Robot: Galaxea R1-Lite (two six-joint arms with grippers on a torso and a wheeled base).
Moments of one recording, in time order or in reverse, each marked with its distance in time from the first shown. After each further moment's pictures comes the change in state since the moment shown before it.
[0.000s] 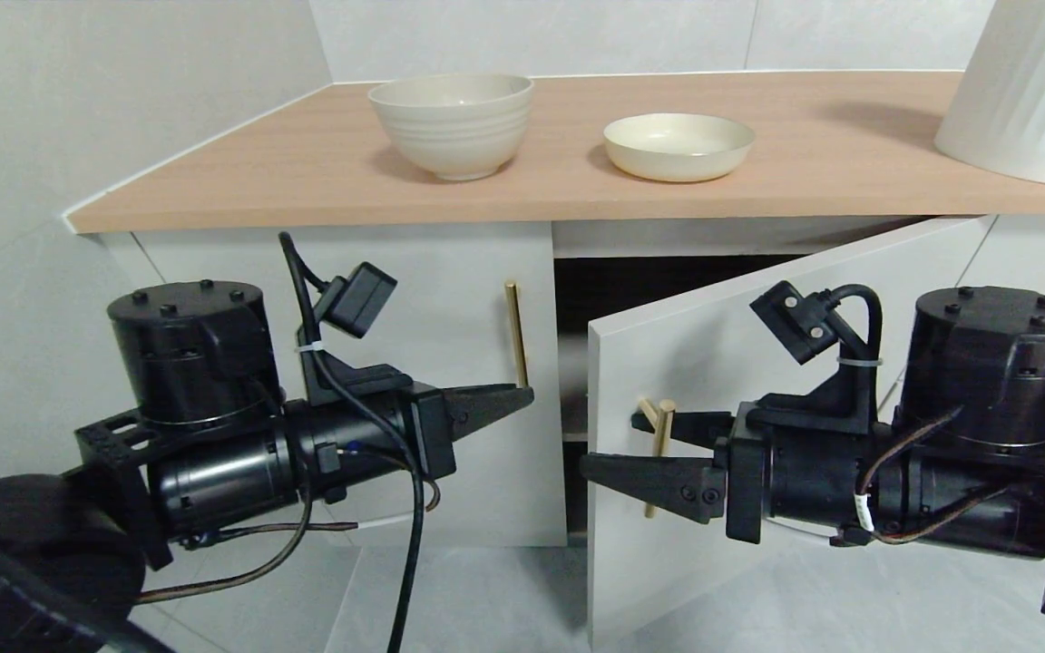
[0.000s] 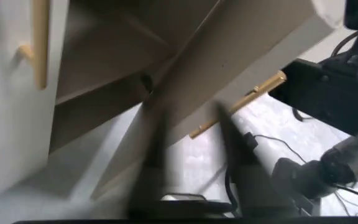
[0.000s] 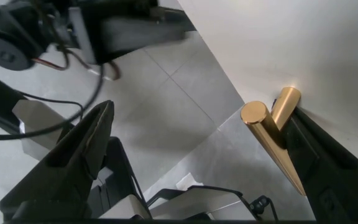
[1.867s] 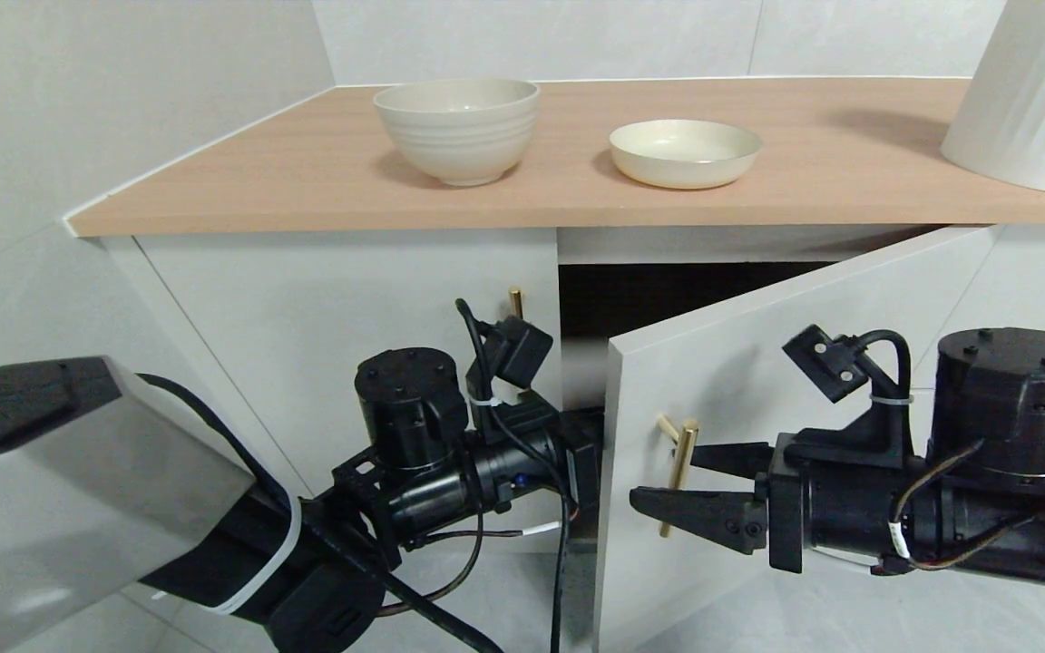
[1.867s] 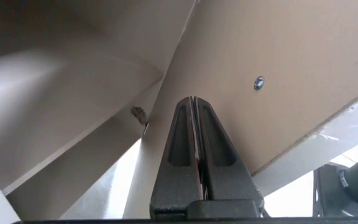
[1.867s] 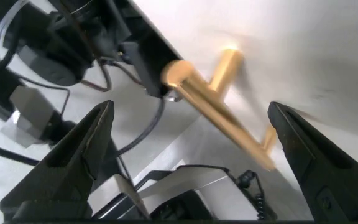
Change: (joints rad) left arm -0.177 0.391 -0.089 -0.438 0.023 0.133; right arm -0.159 -0.025 0.135 -0.018 -0.009 -0.055
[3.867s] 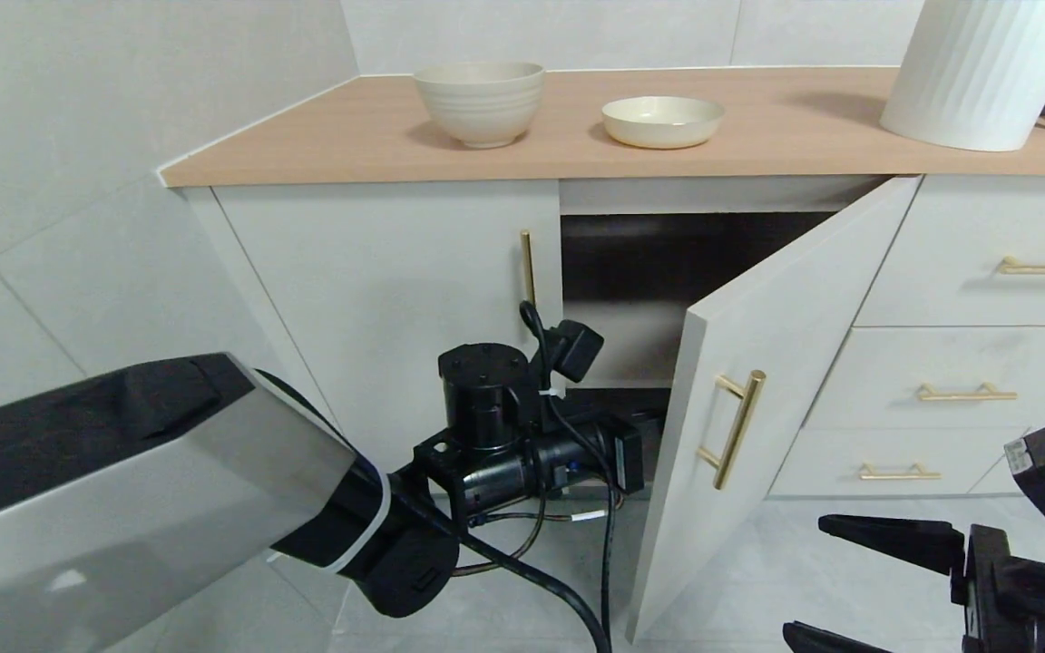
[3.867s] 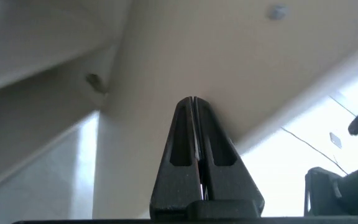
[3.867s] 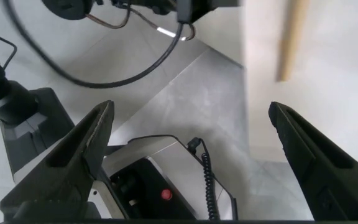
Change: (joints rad) left arm -0.024 0.137 -0.211 0.130 0.000 -0.073; right arm 0.063 -0.402 0.311 0.116 -0.214 -0.203
